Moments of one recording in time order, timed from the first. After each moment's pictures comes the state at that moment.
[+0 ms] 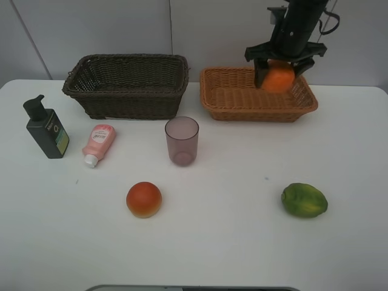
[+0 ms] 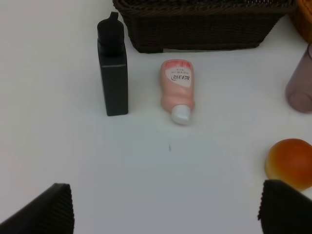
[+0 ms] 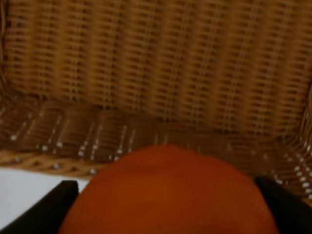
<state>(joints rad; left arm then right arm) -0.14 -0.01 -0.50 0.01 1.06 -0.05 0.26 2.13 -1.86 -0.09 1.20 0.09</state>
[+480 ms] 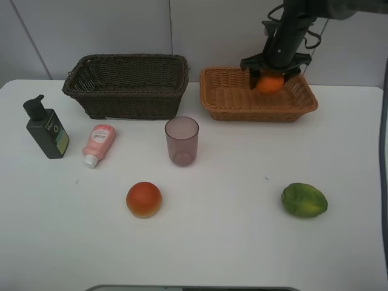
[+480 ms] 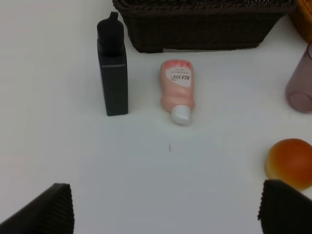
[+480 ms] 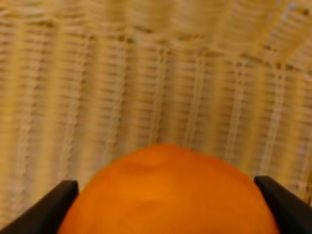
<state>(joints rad) -0.14 -0.01 -0.50 0.01 1.06 -0.05 0.22 2.32 -2.00 -0.14 1.03 0.09</state>
